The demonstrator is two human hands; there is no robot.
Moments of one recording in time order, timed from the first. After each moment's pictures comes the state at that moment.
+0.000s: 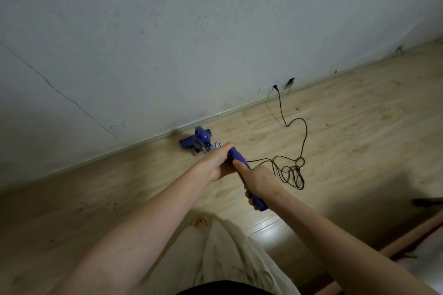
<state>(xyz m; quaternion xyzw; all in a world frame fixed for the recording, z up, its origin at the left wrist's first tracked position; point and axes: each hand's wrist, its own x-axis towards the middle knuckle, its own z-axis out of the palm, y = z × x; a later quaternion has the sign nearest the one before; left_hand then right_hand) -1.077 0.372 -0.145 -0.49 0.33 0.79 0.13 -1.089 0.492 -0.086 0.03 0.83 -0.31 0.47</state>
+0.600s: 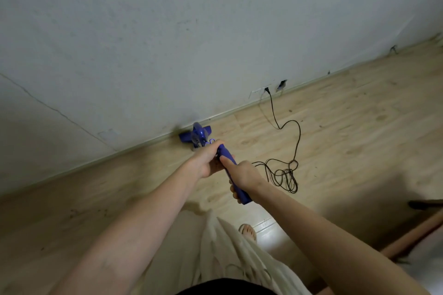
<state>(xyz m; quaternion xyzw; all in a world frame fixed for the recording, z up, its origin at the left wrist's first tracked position) -1.127 0.384 -0.154 -0.49 0.36 0.78 0.13 -1.140 0.503 -0.091 0.02 0.80 -0.35 0.49</state>
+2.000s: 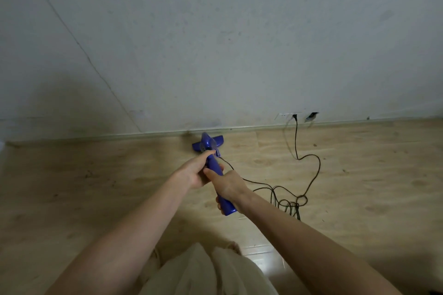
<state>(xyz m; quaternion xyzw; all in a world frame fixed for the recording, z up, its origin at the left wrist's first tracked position) -1.083 0.419 -0.157 -0.55 0.24 0.80 0.00 -1.128 0.525 -0.091 -0.10 0.76 -0.31 0.56</state>
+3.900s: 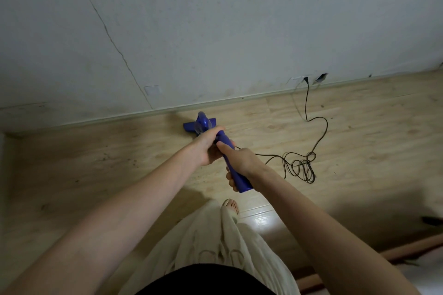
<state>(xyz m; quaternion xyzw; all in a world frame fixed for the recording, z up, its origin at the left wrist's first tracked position) -0.940 0.328 -0.154 -0.51 0.25 0.82 0.06 -0.977 0.442 -0.076 -0.04 0.76 -0.33 0.56</state>
